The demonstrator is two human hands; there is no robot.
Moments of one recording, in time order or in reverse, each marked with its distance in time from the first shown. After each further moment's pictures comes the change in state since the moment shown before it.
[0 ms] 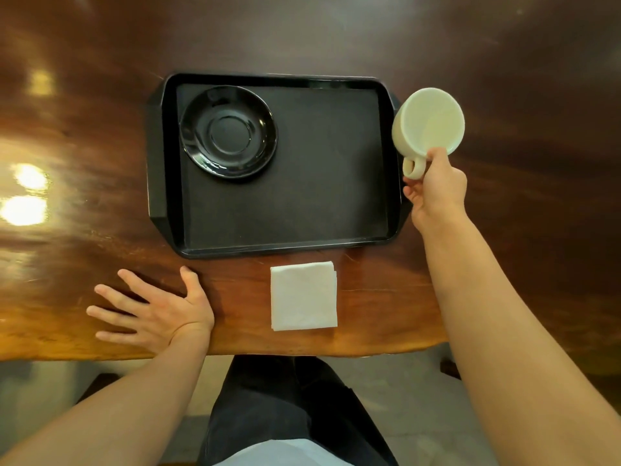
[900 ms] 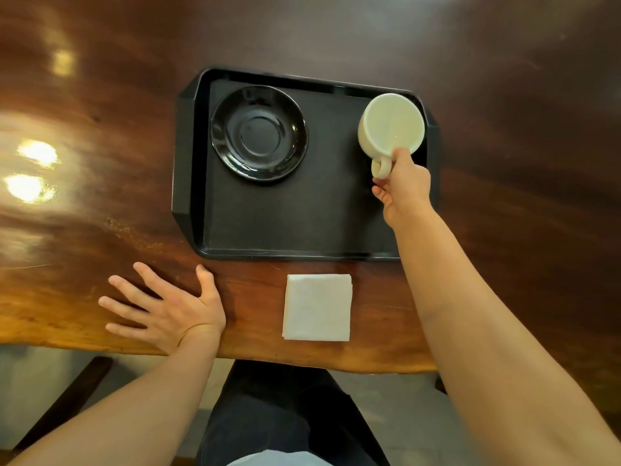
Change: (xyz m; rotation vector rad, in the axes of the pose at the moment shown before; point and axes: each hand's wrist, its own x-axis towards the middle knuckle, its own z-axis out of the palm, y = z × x) left_hand 0.004 -0.003 0.004 0.021 -0.008 0.003; right_hand -0.008 0.018 0.083 -0.142 -0.150 0.040
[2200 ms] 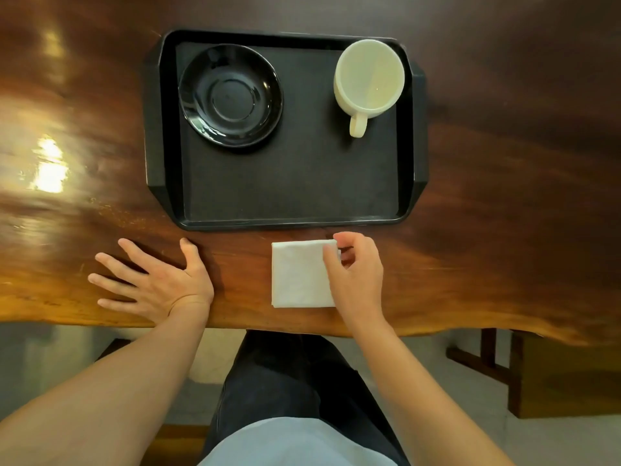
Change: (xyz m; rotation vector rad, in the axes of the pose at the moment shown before) left_hand -0.001 0.003 -0.002 0.038 0.021 -0.026; right_hand -0.116 0.148 -0.067 -0.543 -0.147 -0.303
